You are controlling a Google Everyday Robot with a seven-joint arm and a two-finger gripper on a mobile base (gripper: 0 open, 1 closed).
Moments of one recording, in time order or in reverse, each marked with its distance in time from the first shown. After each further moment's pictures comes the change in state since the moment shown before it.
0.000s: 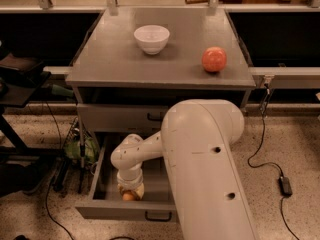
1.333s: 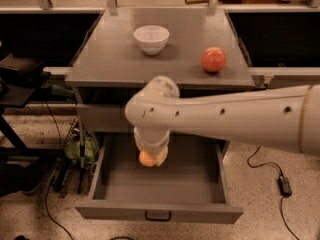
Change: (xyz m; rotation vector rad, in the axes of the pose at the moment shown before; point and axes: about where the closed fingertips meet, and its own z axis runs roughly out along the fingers) arm -0.002 0.073 -0.290 0.149 0.255 0.339
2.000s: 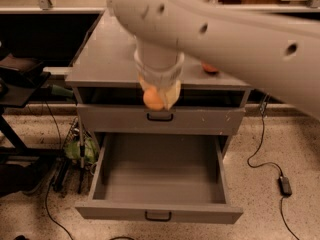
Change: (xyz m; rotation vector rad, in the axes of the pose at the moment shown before) arm 0.057 -0.028 -0.225 0.095 0.174 0.019
